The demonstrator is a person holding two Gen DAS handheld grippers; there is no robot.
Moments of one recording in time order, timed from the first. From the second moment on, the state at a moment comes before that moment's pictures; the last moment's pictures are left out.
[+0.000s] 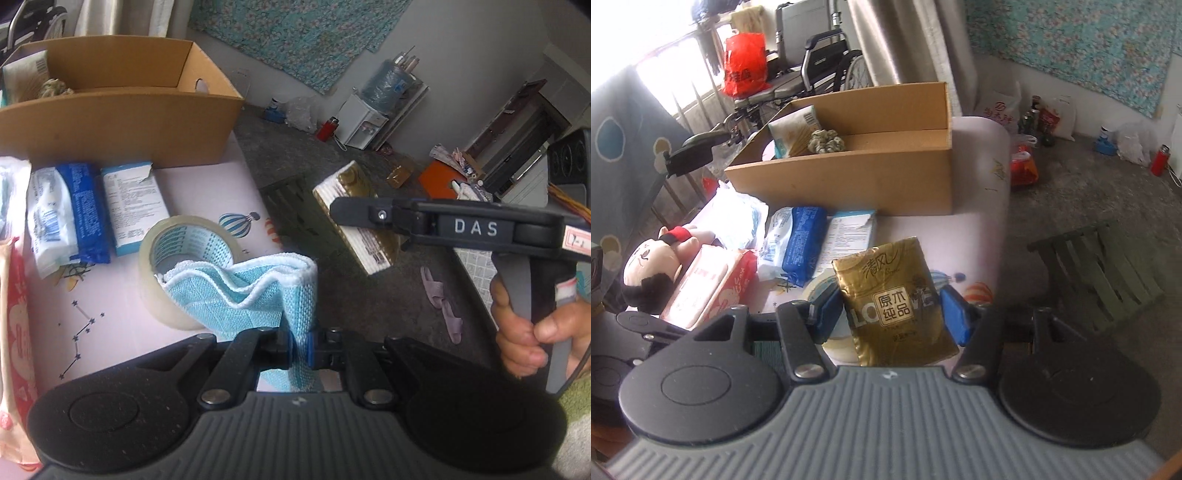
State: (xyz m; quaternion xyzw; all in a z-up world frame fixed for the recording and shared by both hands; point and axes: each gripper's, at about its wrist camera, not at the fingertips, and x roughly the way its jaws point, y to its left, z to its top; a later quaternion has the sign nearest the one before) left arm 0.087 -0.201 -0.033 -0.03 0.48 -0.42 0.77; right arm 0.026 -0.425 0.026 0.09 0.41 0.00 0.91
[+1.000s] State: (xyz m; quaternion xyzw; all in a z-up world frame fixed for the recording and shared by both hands) left arm 0.366 -0.196 0.078 -0.08 0.37 -0.32 0.87; right arm 0.304 -0.461 0.101 0.18 0.34 0.06 0.92
